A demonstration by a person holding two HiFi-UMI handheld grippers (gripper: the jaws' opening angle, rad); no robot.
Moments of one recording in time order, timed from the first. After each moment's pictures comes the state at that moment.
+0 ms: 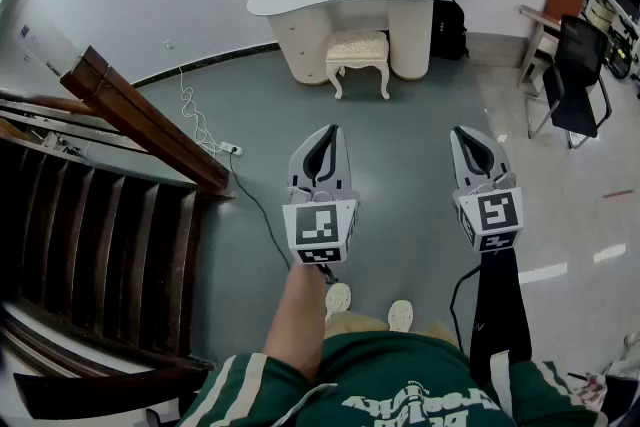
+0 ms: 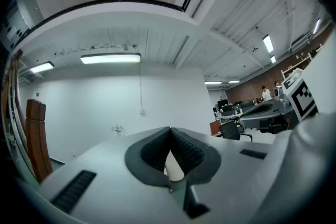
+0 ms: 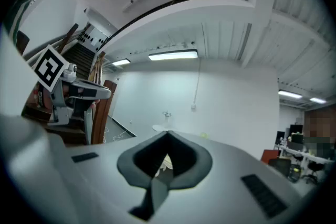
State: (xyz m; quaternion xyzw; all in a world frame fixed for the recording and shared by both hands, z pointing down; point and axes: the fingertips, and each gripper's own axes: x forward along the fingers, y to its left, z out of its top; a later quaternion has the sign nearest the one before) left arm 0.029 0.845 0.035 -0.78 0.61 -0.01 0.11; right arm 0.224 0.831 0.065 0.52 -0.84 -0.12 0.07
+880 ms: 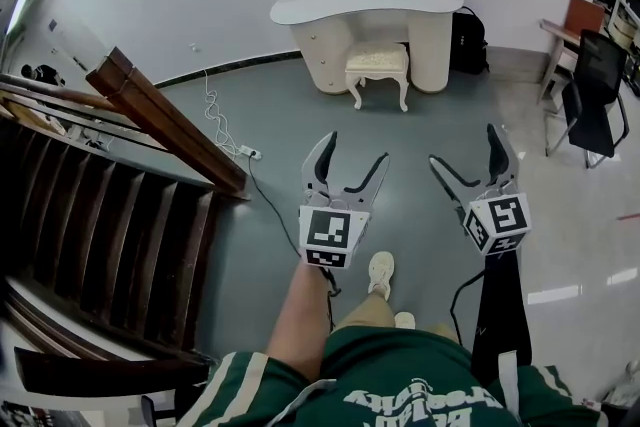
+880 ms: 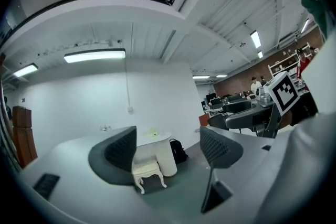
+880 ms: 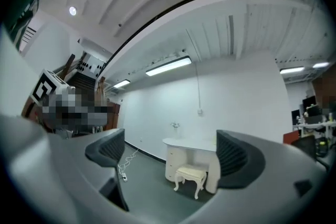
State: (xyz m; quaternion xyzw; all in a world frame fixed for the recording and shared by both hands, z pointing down) left arm 0.091 0.849 0.047 -0.82 0.56 -0.06 0.11; right arm 0.255 0.822 0.065 0.48 -0.88 -0.06 -0.03
